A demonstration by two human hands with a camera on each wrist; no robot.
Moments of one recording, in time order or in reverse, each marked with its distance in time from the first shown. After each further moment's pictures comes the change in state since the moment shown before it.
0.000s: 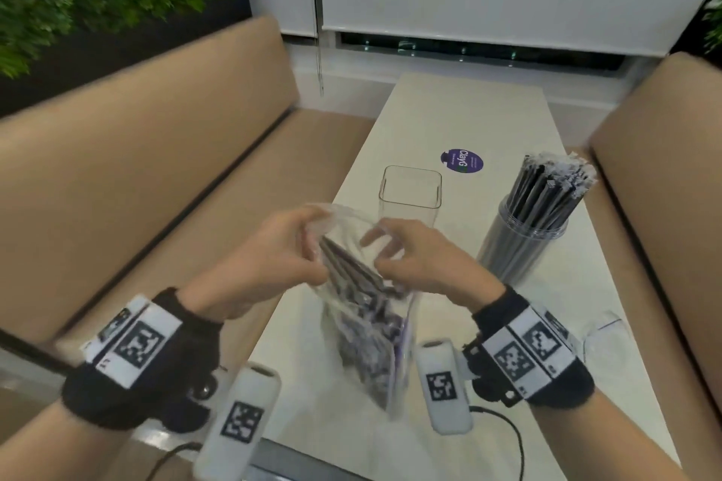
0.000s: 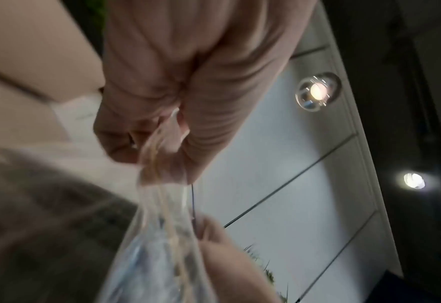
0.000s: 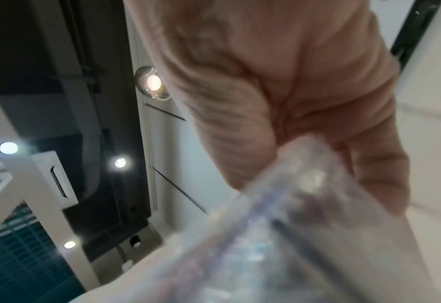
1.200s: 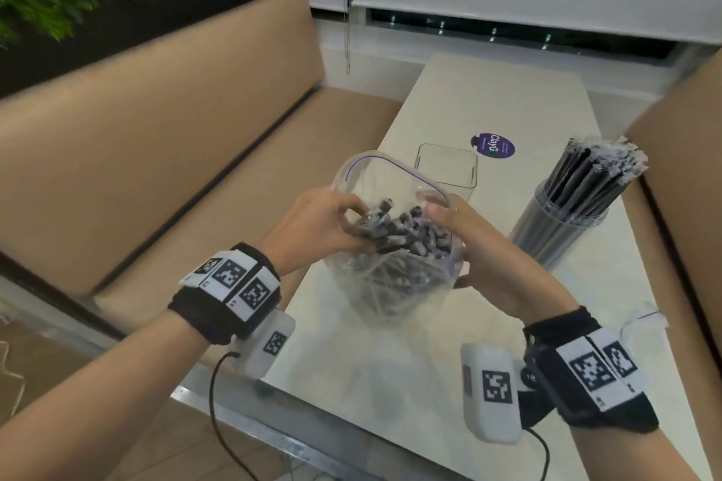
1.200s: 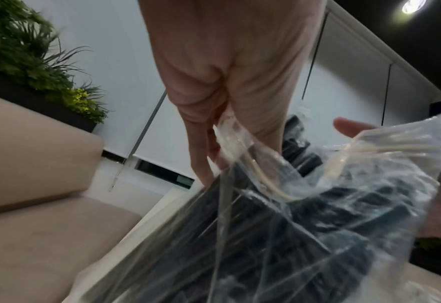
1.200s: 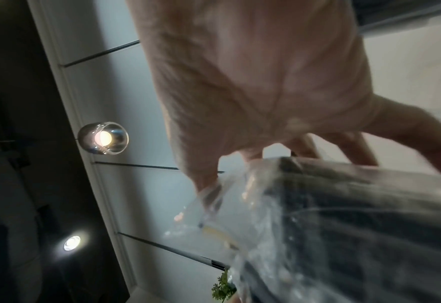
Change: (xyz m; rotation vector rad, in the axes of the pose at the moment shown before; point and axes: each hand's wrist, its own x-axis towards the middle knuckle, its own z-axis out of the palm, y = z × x) left_hand 0.023 -0.045 0.009 0.405 0.112 0.280; right_hand -0.028 0.010 0.009 0.517 -0.061 0.161
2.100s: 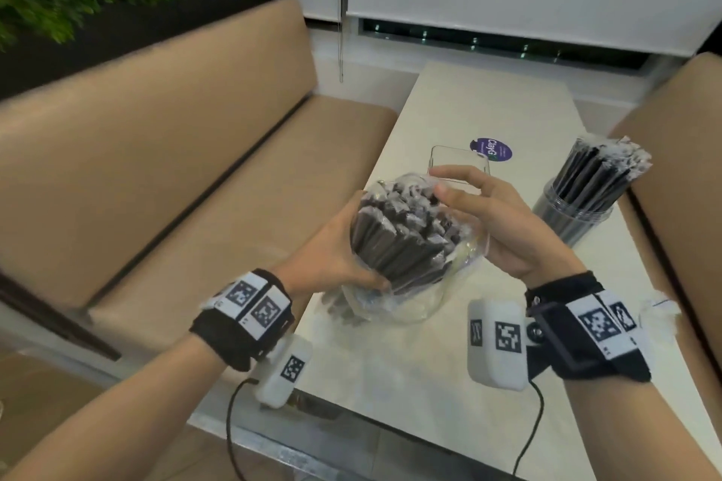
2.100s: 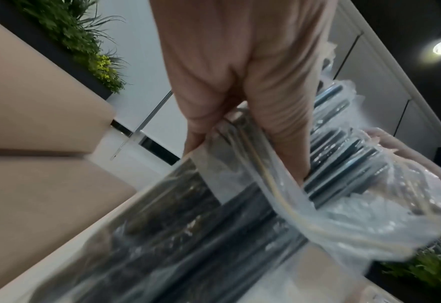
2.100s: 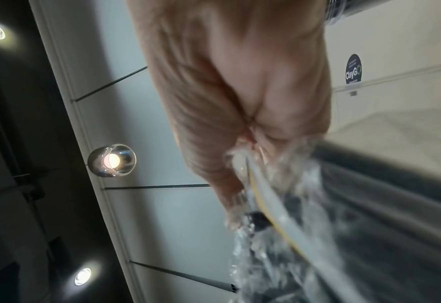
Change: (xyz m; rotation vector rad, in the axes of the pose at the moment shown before) left_hand -0.030 -0.025 0.005 -0.512 -0.159 0.026; right_hand 0.013 -0.025 0.027 0.274 0.100 -0.208
